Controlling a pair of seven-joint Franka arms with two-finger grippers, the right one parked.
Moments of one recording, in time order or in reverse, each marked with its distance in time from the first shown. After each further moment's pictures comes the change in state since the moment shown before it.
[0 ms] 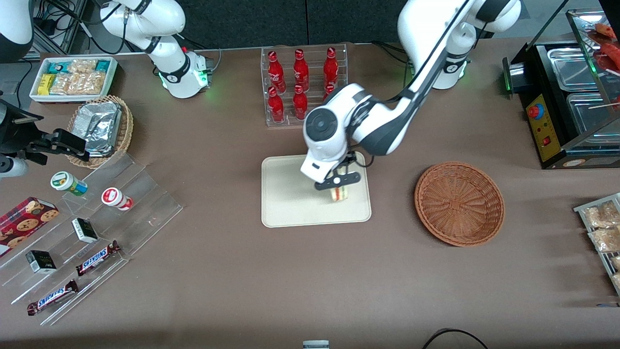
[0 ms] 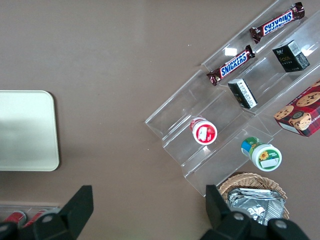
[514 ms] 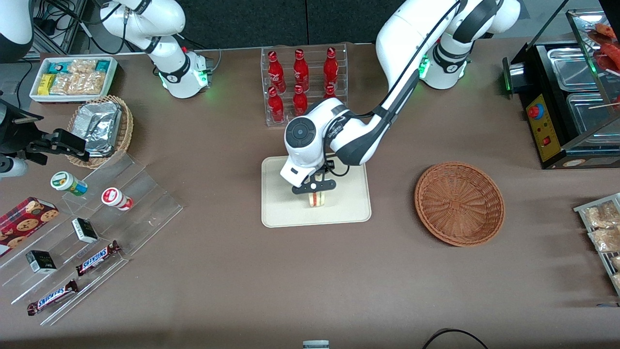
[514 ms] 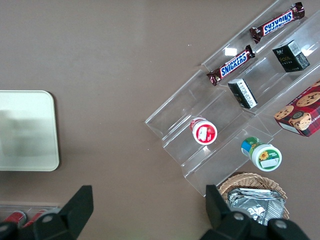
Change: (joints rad) arm -0.055 0.116 0.000 0.068 0.006 0.107 0.002
